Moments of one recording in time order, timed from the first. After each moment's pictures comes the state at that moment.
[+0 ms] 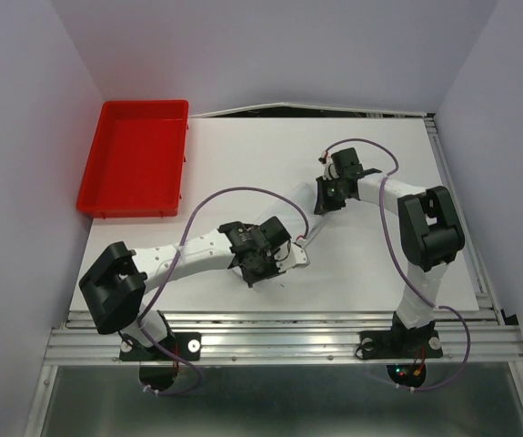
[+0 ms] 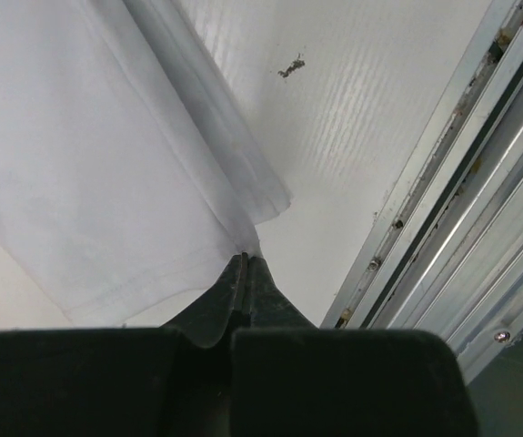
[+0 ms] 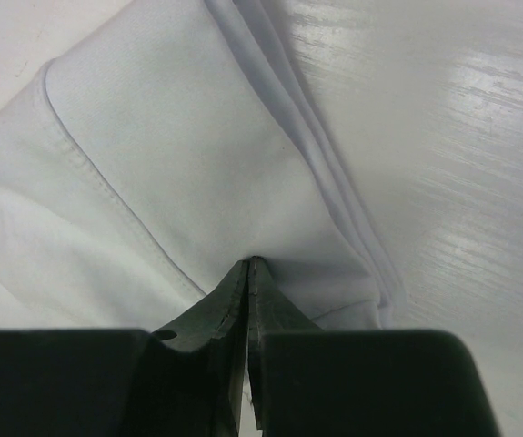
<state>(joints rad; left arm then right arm) -1.03 1.50 1.04 -0.77 0.06 0.29 0.31 1.94 1.27 -0.36 -0.25 0.19</state>
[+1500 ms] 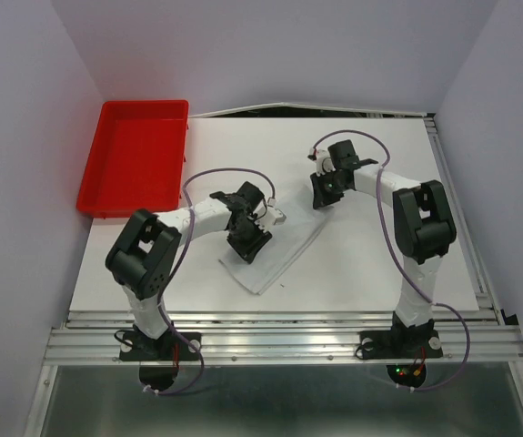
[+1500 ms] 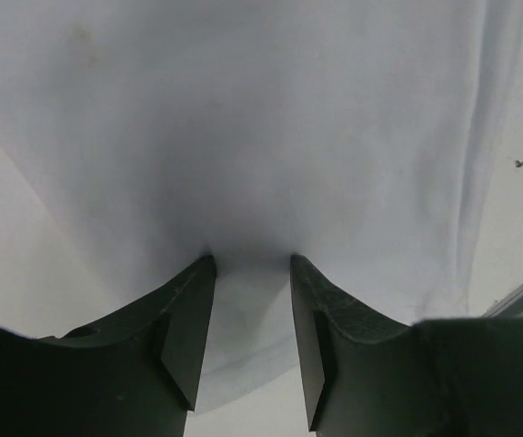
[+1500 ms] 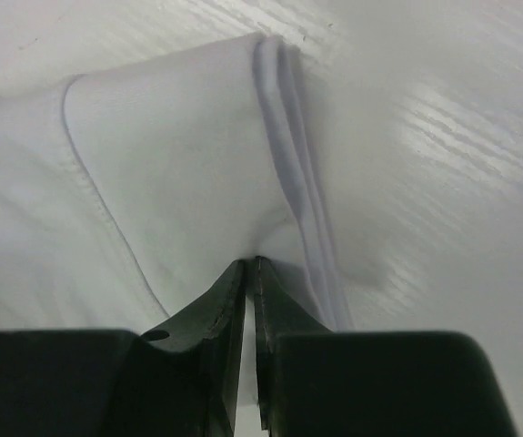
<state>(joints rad) -0.66 1.75 1.09 -0.65 0.23 0.25 0.30 2.03 1.43 -0.48 -0.30 -0.08</state>
